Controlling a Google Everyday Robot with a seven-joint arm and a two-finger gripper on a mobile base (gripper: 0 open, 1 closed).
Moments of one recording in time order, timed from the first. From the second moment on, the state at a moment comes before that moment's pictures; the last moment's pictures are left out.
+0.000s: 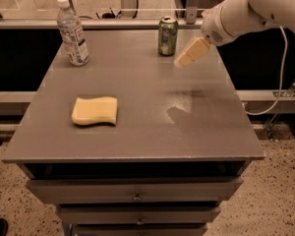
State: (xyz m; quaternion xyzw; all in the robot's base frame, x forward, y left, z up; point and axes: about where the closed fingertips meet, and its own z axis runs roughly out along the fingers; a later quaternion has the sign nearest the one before) arm 0.701 -0.151 0.936 -0.49 0.76 0.01 0.43
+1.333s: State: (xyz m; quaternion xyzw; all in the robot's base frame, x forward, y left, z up) arm 0.834 -0.130 0.910 -0.27 0.77 0.11 0.57
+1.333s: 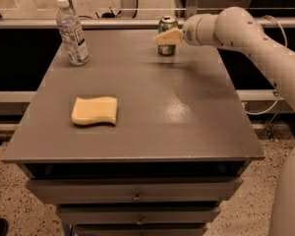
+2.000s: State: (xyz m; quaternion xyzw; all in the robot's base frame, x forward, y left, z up) arm 0.853 -0.110 0.904 -0.25 0.76 0.14 0.58
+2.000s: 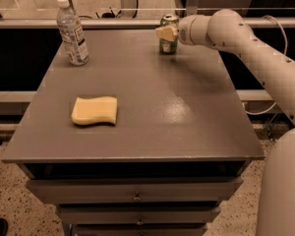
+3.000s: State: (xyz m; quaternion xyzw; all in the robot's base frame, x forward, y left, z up) arm 0.763 -0.059 0.935 -0.35 0.72 0.22 0.56
